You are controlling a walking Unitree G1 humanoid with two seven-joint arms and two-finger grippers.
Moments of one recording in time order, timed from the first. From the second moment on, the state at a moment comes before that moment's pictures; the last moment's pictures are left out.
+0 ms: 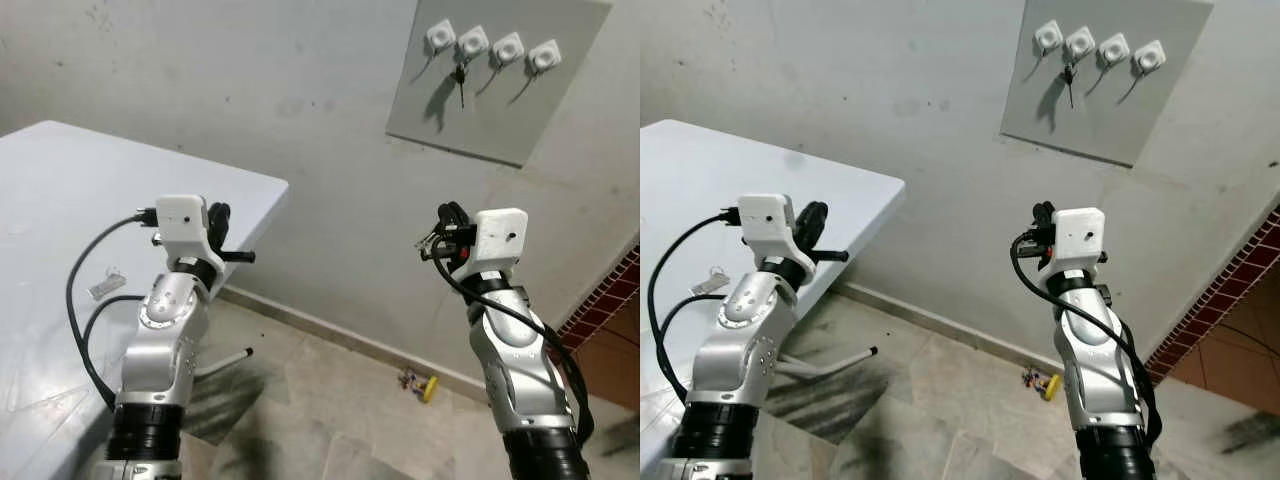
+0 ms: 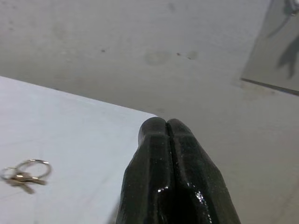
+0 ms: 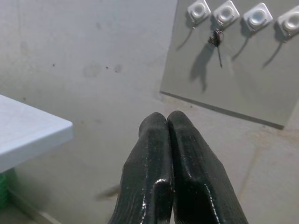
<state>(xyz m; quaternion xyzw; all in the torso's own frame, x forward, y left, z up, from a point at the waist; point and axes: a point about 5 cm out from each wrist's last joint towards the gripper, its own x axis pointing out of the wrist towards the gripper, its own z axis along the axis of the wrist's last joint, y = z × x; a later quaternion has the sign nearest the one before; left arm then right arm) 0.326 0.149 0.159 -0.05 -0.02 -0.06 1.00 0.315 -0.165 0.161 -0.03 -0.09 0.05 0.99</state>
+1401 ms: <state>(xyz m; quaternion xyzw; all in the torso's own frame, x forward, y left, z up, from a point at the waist) 0.326 0.150 0.161 -0.04 -0.02 -0.07 1.00 0.315 -0.154 0.161 -0.04 -0.10 0.07 0.99</state>
